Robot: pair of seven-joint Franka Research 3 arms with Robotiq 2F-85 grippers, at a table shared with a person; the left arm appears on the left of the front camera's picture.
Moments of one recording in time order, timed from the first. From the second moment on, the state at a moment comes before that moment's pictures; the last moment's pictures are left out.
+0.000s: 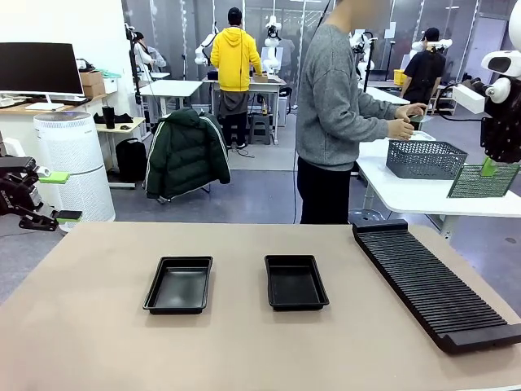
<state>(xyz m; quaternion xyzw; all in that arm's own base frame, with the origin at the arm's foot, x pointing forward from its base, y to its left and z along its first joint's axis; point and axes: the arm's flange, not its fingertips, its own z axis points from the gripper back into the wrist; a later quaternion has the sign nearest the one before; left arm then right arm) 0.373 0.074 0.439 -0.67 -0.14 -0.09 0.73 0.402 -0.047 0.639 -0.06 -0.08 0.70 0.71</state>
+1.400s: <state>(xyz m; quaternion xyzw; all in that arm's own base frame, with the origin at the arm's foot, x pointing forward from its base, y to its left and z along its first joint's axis) 0.373 0.074 0.439 -0.67 -0.14 -0.09 0.73 0.399 -0.015 0.637 -0.04 -0.07 0.63 0.78</state>
